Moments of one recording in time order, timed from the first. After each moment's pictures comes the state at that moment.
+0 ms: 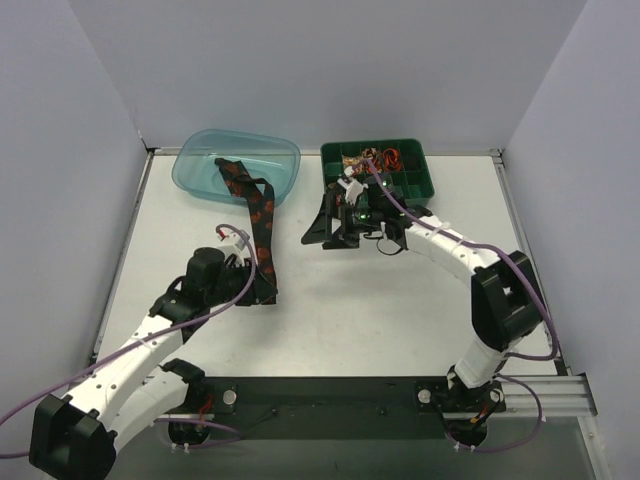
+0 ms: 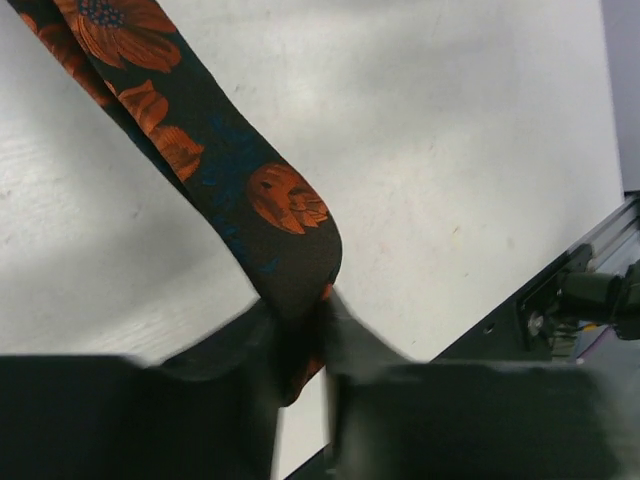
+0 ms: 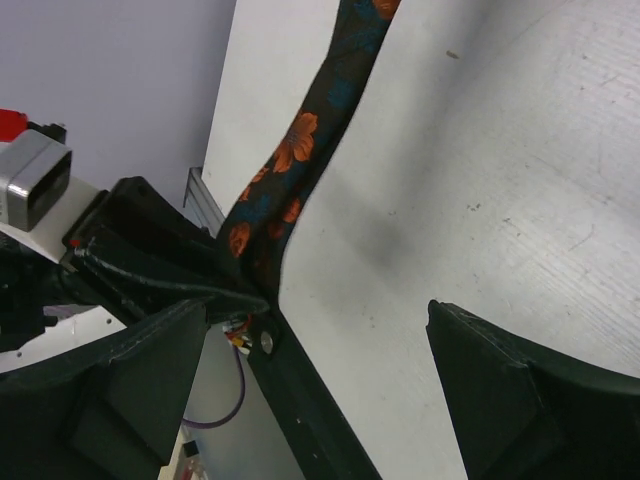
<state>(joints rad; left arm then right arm) -0.44 0.88 0.56 -0.24 0.31 -0.55 0.51 1.65 1.18 -0.17 -0.69 0.62</state>
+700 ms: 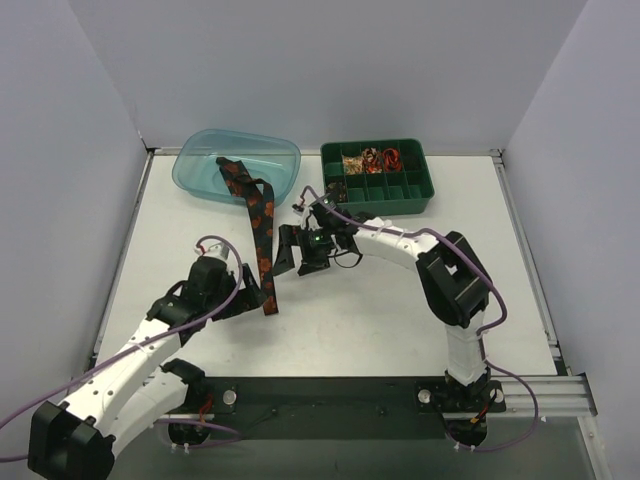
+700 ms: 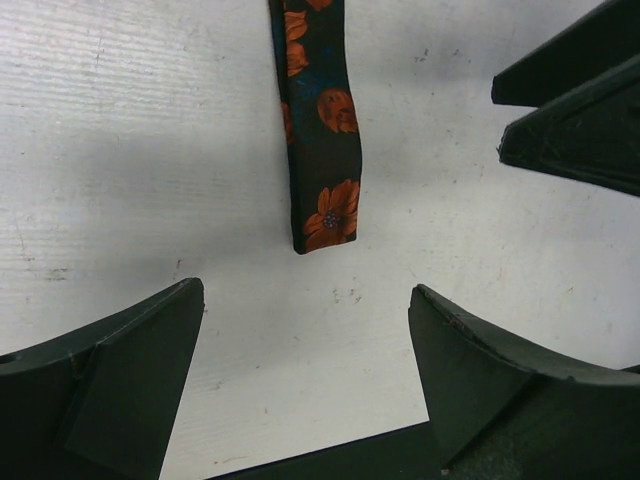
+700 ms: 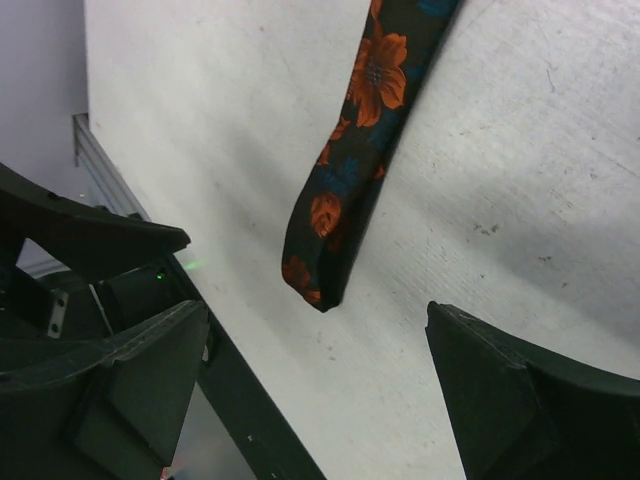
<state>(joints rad) -0.45 0.82 0.52 -0.52 0.01 -0.72 0.72 1.98 1.38 -0.25 -0.57 0.57</state>
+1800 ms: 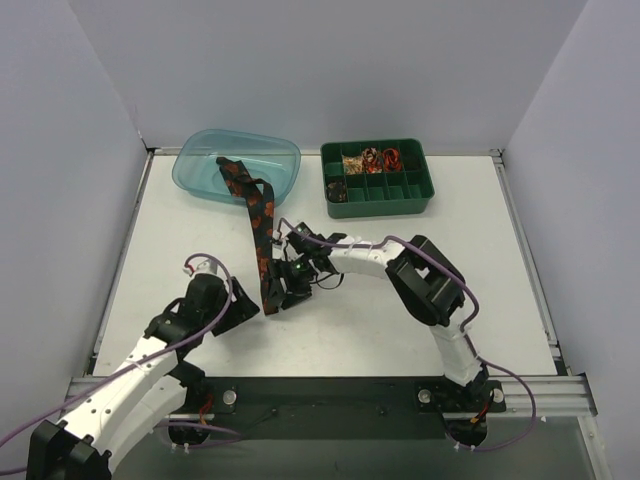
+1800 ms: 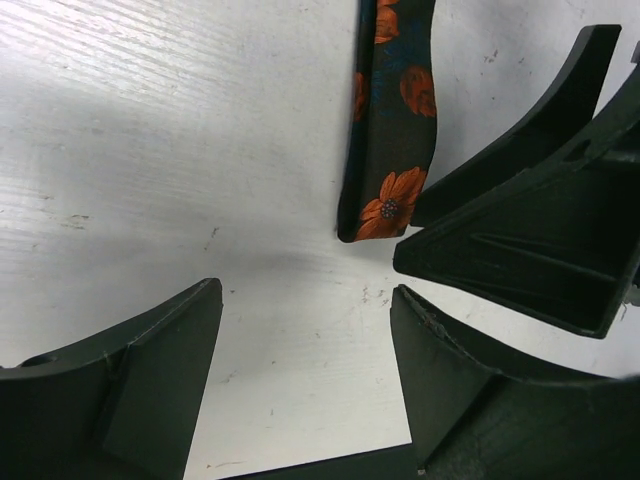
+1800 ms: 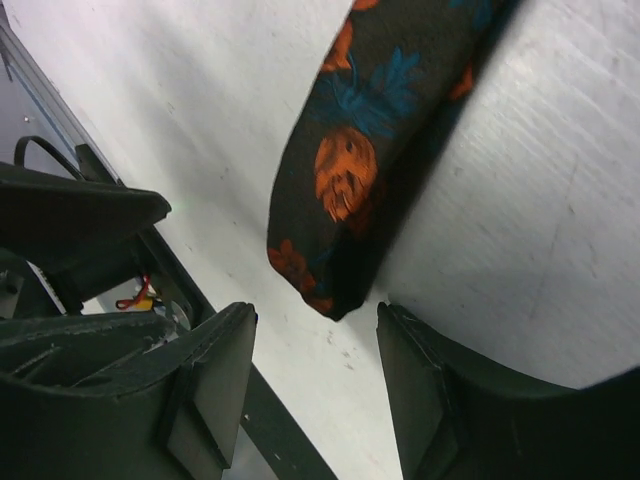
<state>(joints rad) -0.45 0.71 0.38 -0.51 -0.04 -0.88 0.86 2.11 1.38 -0.30 -0.59 0.59</state>
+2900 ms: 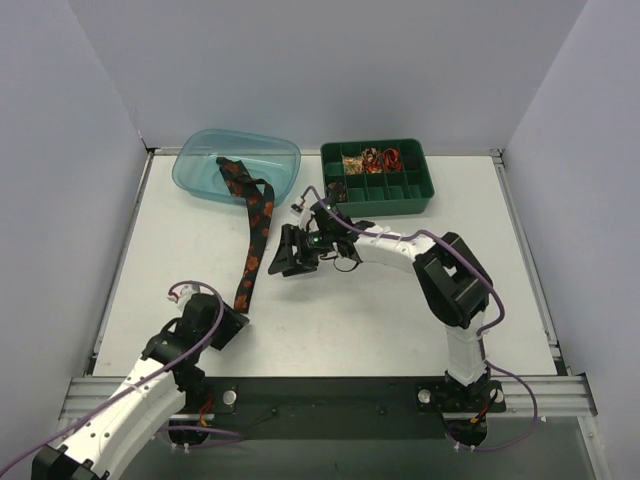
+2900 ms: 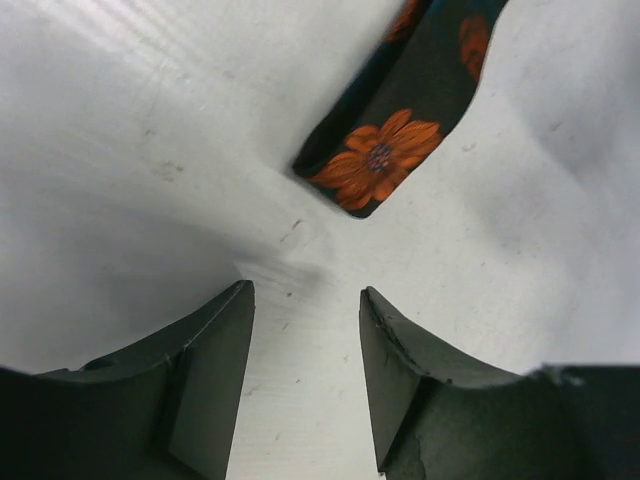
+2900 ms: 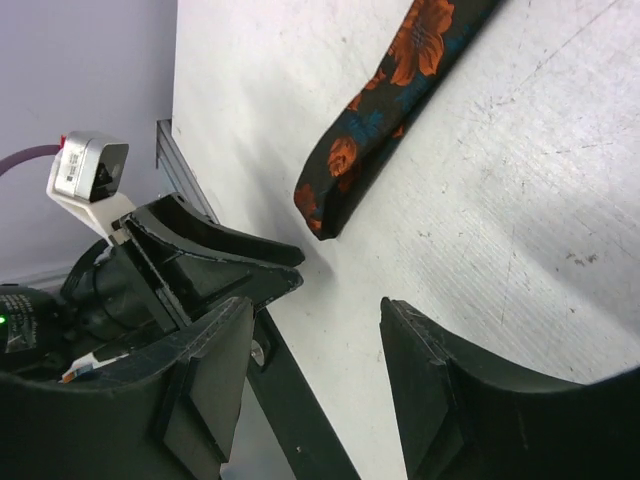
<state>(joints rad) -0.45 0.53 0.22 -0.57 -0.13 -1.15 0.74 2.00 1.29 -0.02 -0.65 0.73</state>
